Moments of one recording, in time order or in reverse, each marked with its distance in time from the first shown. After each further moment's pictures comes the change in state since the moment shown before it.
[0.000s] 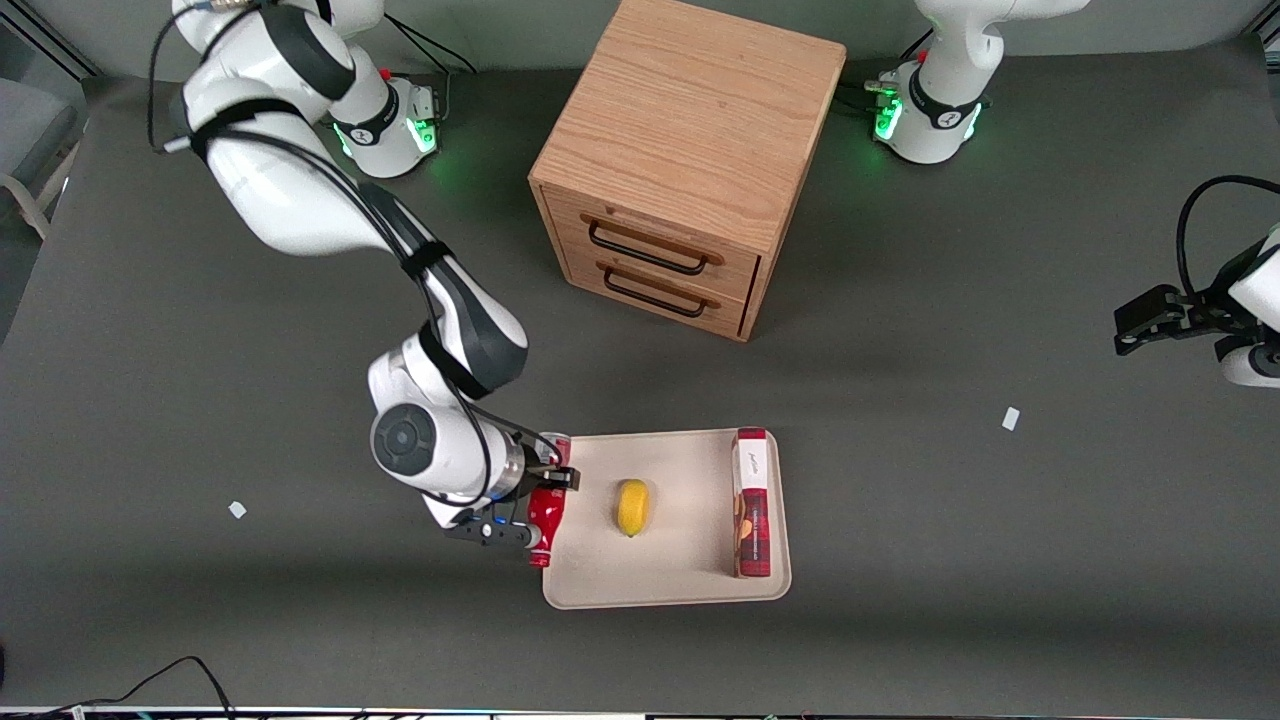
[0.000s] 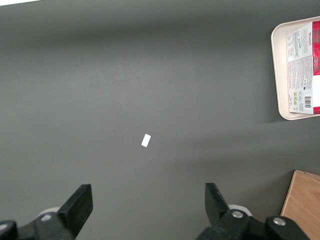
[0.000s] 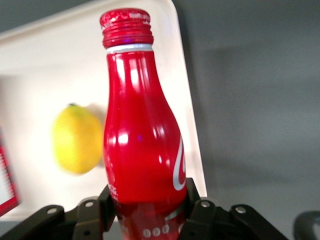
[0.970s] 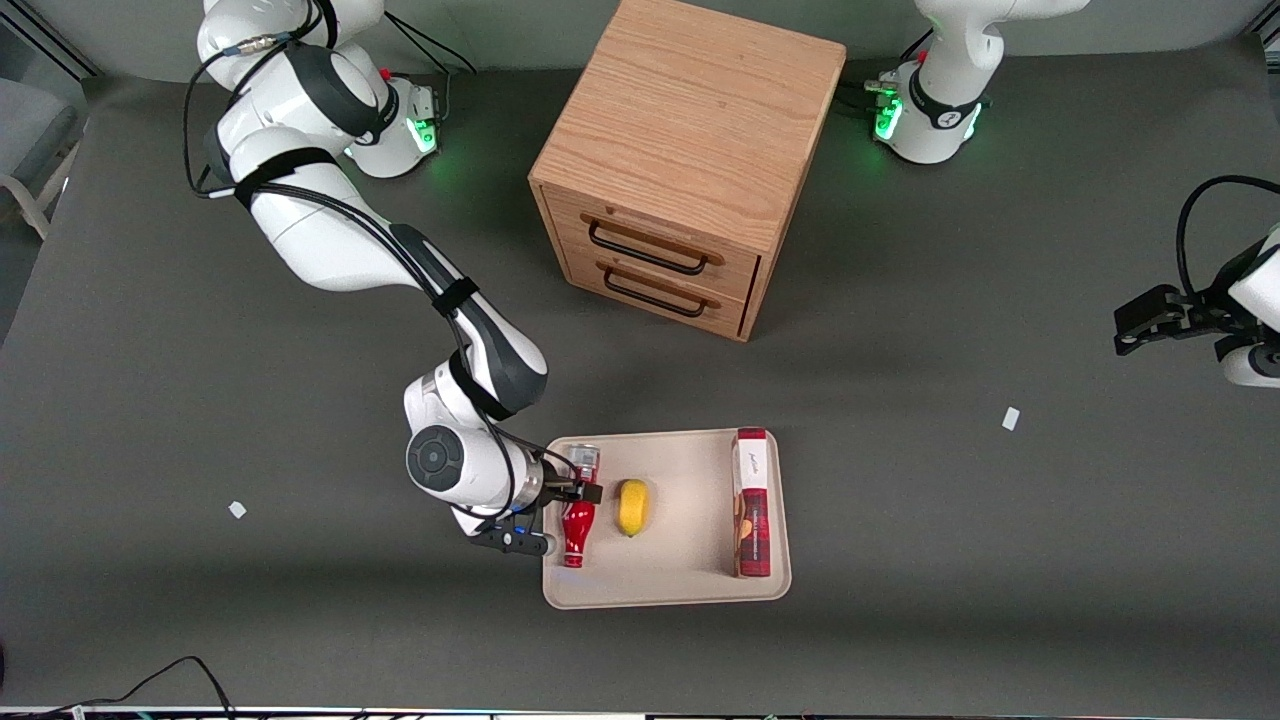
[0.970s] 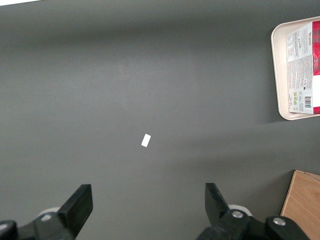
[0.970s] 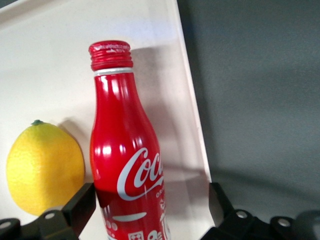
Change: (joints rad) arm 0.022 0.086 -0.009 0.043 -0.003 0.075 0.010
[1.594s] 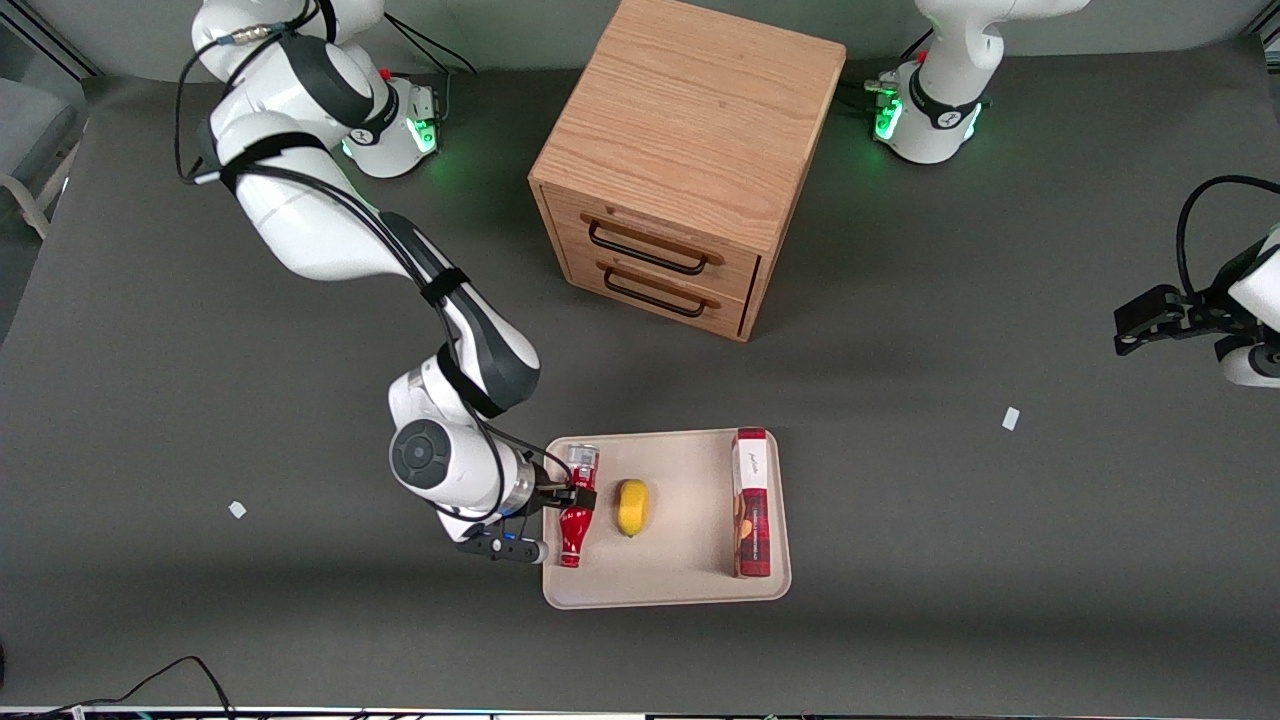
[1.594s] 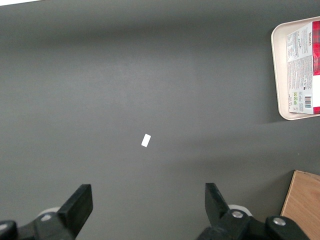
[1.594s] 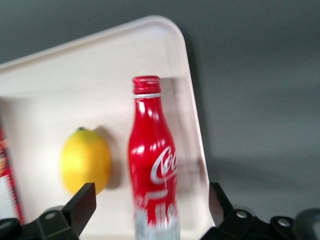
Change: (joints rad) arm -0.002 -0.099 0.001 0.052 -0.022 -0.126 0.000
